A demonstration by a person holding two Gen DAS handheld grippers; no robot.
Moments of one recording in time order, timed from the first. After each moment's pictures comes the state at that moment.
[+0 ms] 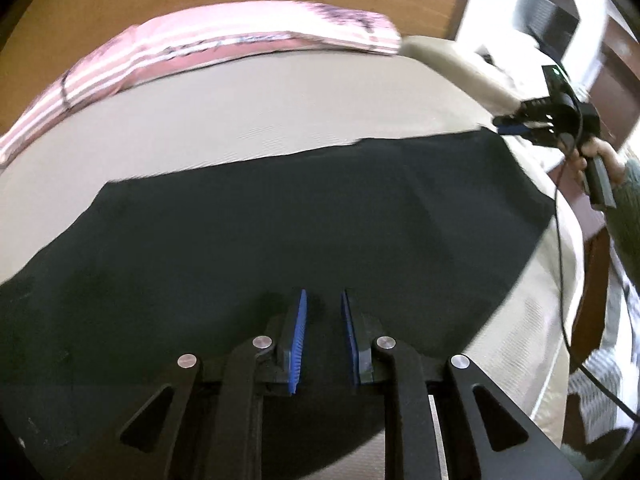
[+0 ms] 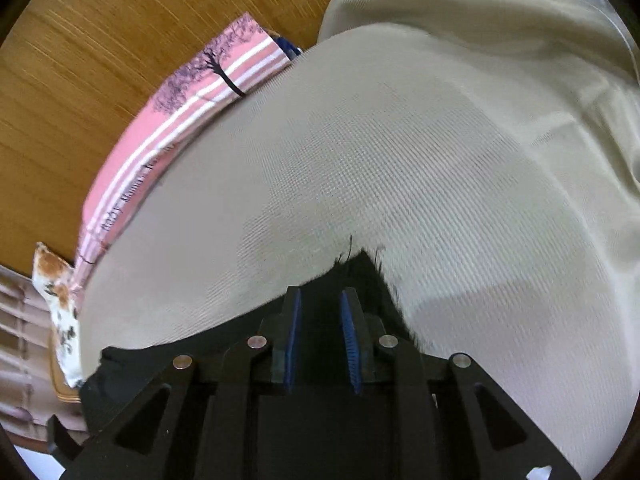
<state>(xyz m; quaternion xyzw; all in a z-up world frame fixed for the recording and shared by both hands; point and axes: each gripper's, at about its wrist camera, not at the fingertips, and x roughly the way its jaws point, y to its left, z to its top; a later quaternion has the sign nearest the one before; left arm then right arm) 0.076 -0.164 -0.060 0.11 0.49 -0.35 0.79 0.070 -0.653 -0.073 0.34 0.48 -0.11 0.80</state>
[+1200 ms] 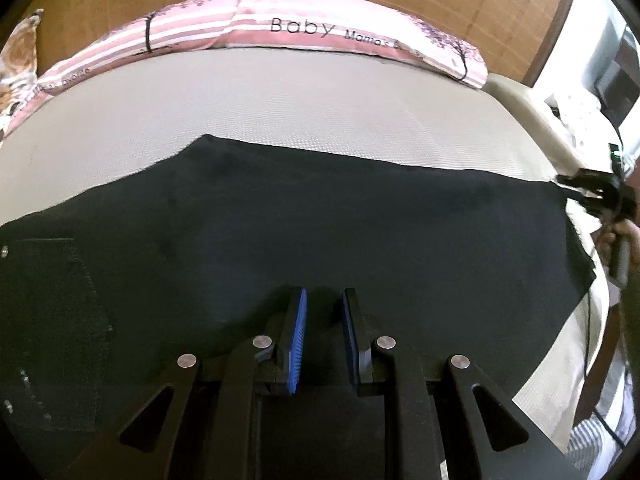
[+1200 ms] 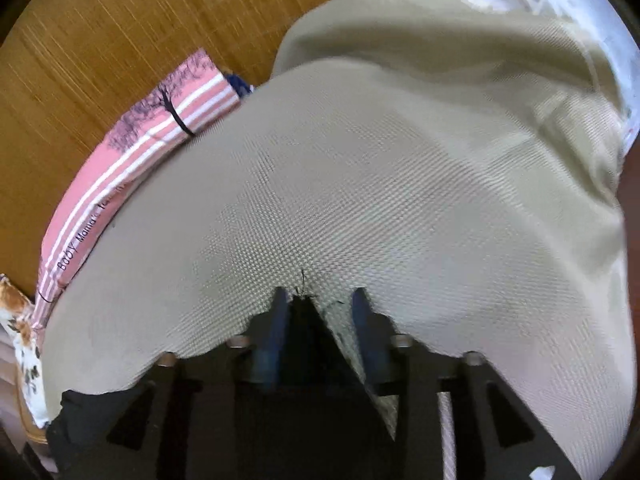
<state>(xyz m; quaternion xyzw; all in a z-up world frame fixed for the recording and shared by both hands) 0.109 -0.120 -0.073 0.04 0.51 -0.25 0.82 0.043 -0.671 -0.076 0.31 0.42 -0.22 0.82</state>
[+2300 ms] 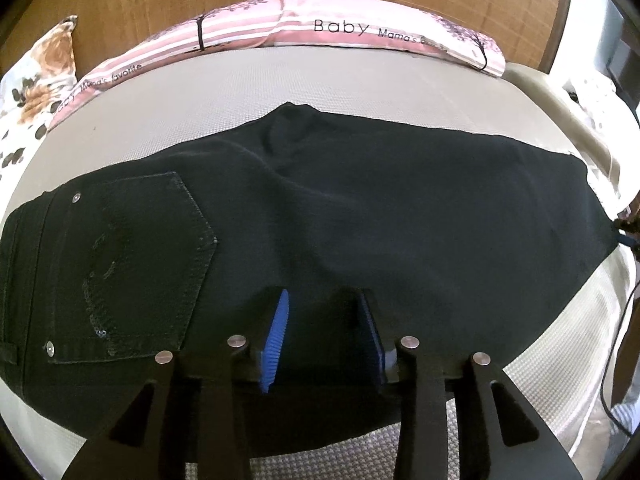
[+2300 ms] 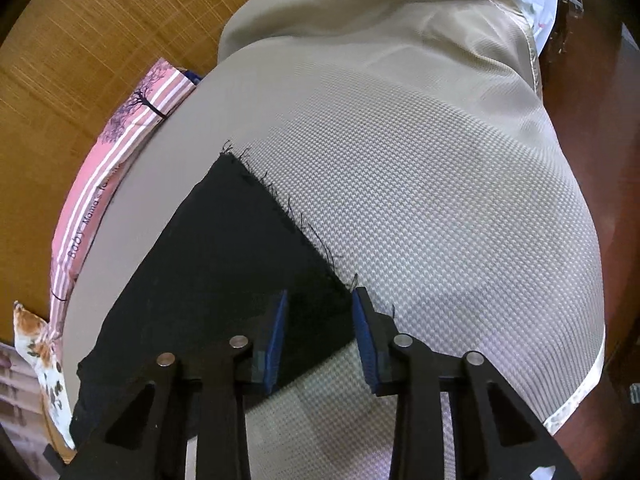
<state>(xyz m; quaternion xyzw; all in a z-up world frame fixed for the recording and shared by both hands) 0.066 -0.063 -0.074 0.08 0.50 -0.21 0.84 -0.086 -0.611 -0.081 0.40 0.42 -0.26 0.77</state>
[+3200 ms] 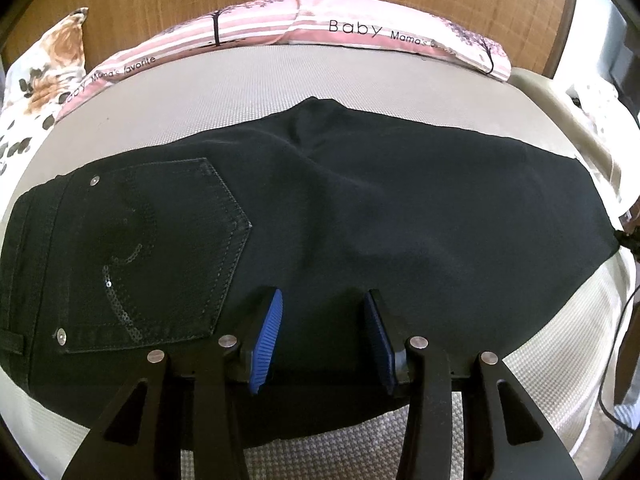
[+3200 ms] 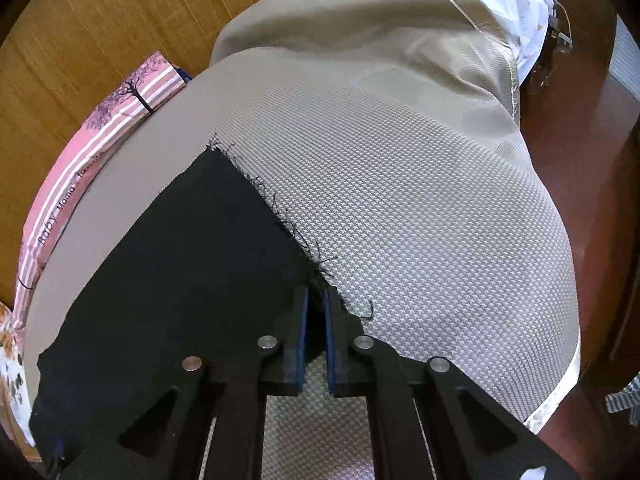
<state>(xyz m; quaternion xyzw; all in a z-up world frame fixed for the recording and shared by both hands) 0.067 -0.041 -0.074 0.07 0.50 -0.20 0.84 -0.091 -0.593 -0.081 0.33 0.43 -0.31 0.78</state>
